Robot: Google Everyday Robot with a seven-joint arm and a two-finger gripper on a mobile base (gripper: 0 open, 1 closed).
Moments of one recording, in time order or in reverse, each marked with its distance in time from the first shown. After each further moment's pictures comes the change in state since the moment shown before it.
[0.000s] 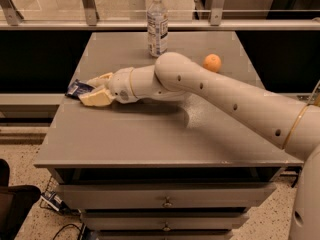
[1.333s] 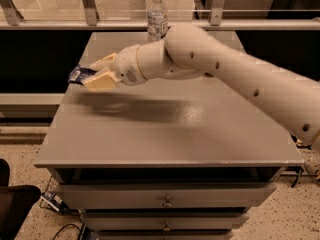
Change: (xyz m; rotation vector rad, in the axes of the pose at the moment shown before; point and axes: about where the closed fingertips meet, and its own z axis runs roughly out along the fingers) arm -0.056 0.010 -0.043 -0.012 0.030 -0.055
